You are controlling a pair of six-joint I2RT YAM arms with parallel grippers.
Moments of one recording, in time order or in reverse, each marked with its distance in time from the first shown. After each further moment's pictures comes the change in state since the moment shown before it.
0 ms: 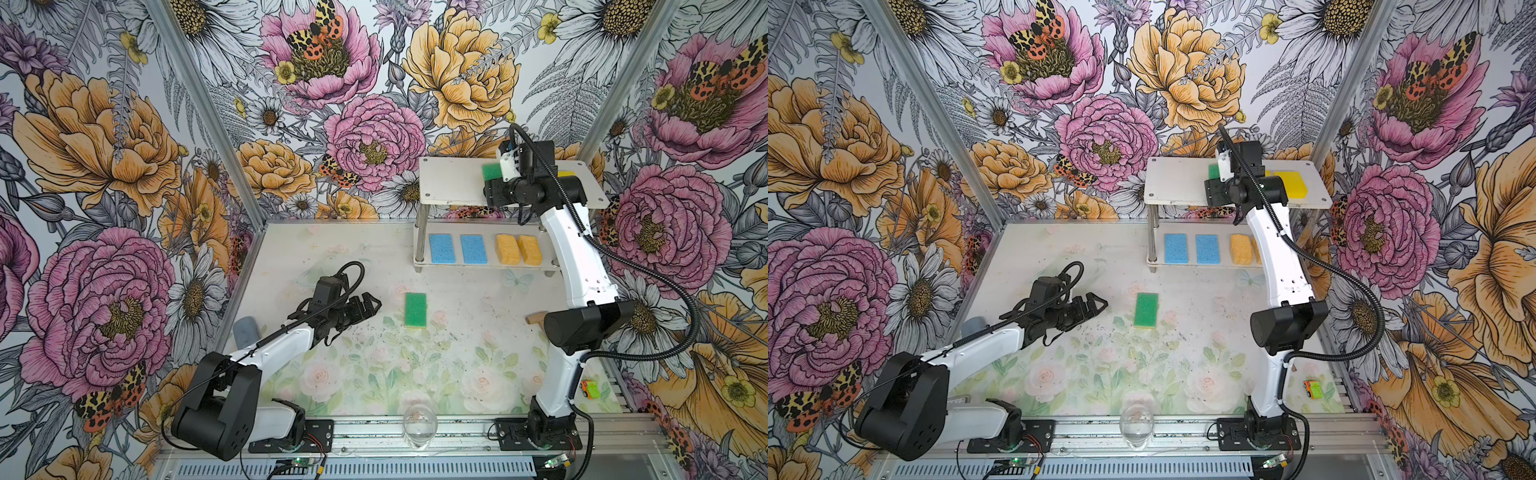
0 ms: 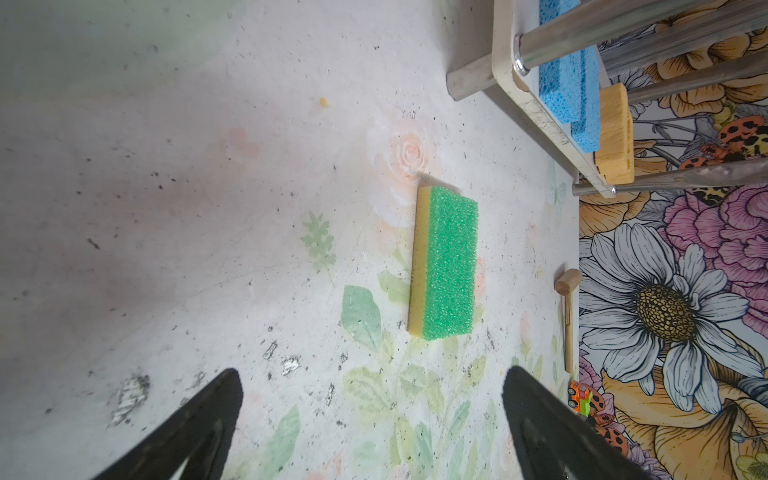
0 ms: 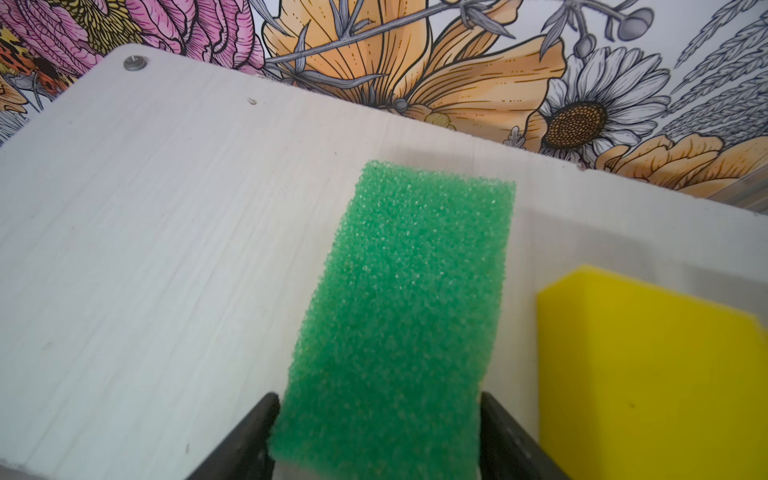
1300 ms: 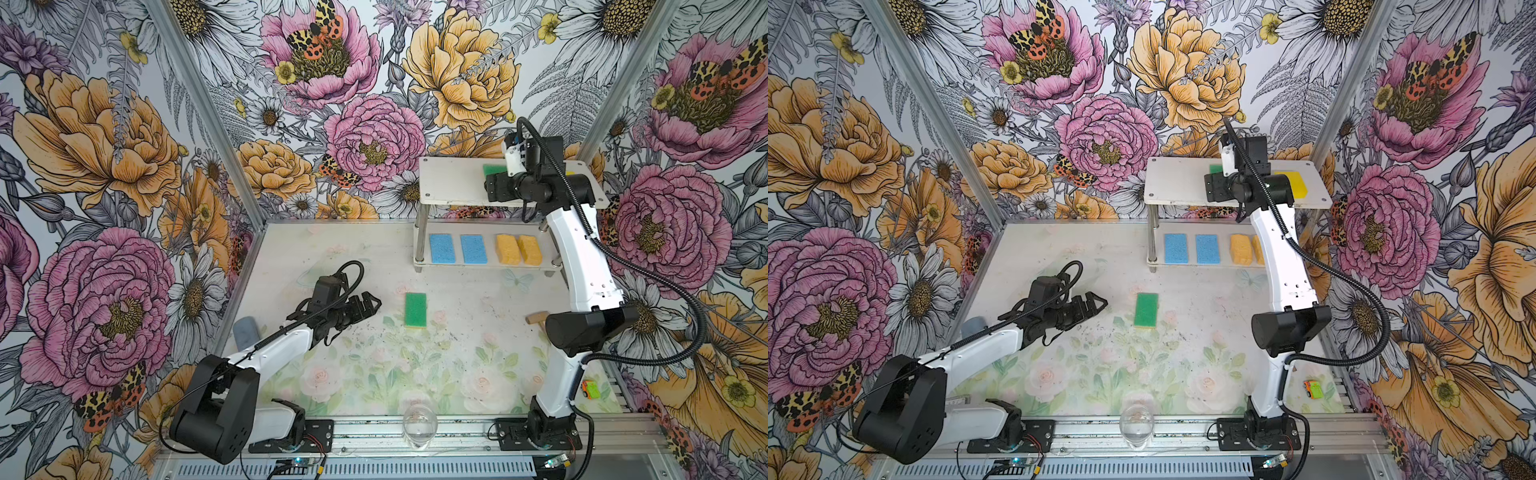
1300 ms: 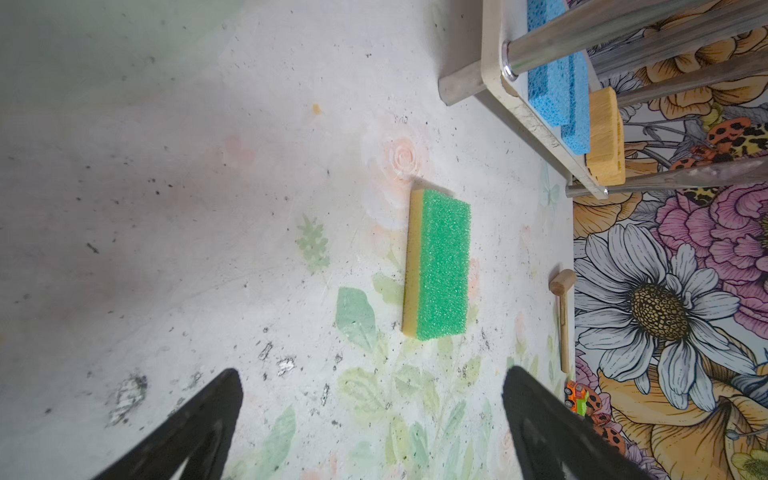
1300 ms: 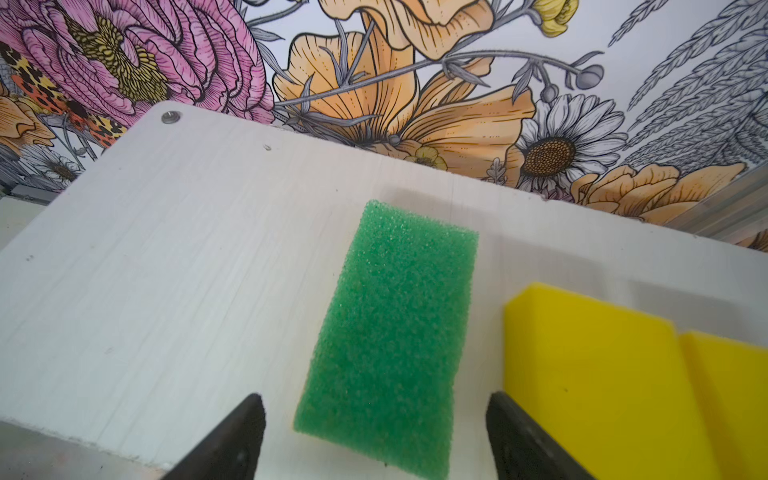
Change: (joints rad) left arm 0.000 -0.016 0.000 0.001 0.000 0.000; right arm -0.002 -0.035 0.043 0.000 -0.008 0.012
